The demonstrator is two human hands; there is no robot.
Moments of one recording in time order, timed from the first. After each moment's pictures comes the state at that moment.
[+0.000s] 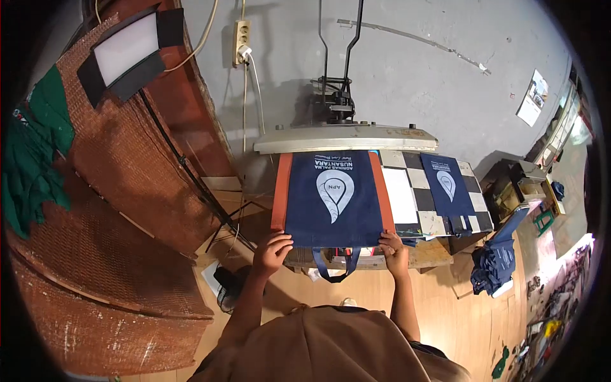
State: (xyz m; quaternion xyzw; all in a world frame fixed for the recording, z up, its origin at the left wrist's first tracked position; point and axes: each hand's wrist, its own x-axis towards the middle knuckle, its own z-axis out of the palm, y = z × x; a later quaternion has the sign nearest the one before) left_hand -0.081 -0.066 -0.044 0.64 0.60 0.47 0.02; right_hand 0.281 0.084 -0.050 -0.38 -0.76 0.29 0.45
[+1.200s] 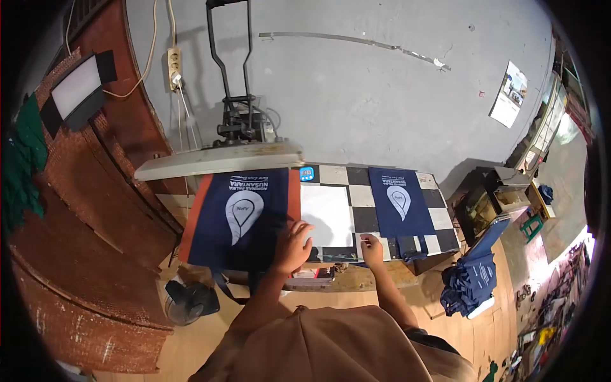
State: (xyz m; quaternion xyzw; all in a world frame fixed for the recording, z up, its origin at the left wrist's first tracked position) left_hand 0.202 0.162 -0.012 0.68 0.60 0.43 -0.01; right_hand 0.461 0.295 -0.133 -0.49 -0.70 0.31 0.43
